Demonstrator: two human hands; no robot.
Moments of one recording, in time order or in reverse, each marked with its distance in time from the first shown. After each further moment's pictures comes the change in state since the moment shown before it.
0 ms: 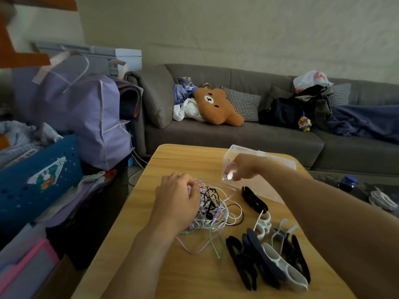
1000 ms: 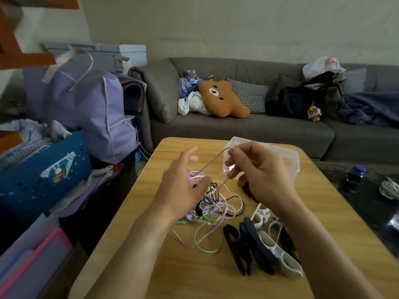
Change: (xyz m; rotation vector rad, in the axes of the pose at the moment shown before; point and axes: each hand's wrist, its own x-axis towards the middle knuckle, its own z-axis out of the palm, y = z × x) left_hand -0.001 0.008 0.000 -0.189 -0.012 0.077; right_hand -0.158 -0.055 0.029 1.215 0.711 -0.323
